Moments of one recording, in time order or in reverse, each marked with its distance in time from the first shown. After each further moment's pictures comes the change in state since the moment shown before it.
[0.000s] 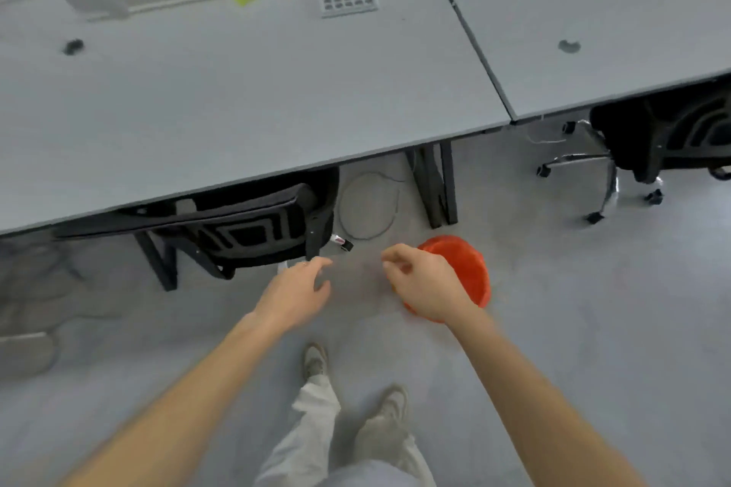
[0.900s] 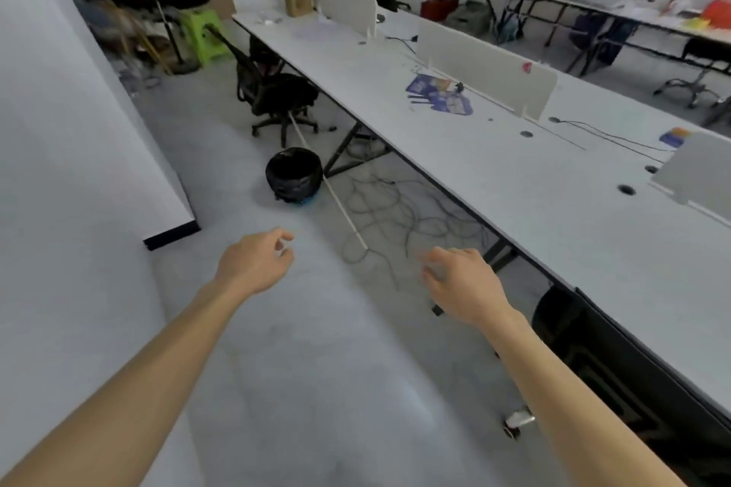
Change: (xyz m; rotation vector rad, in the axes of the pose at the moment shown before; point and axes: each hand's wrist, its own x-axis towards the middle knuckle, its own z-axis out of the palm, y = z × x) left_hand -0.594 -0.454 -0.088 -0.379 0.866 -1.035; right_hand -0.180 -0.502 0.380 -0.645 -0.324 -1.152
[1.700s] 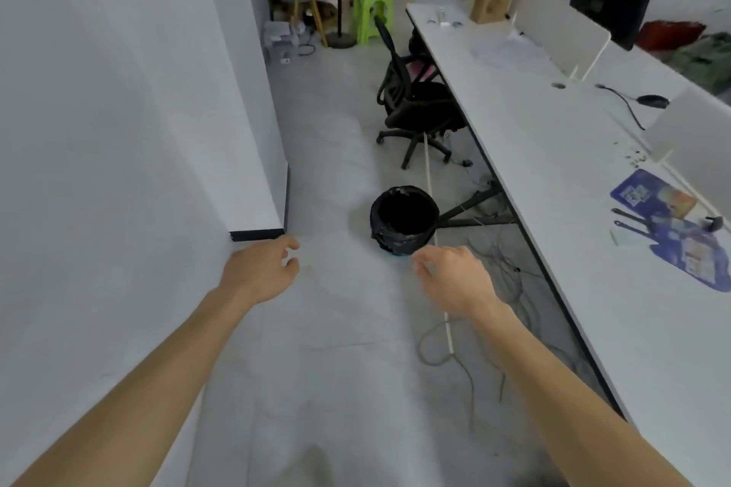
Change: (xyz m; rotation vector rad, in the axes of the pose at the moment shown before) left_hand 0.390 -0.204 -0.100 -0.035 0.049 -0.461; right_hand 0.581 -0.209 0.089 -0.056 -0.269 -0.380
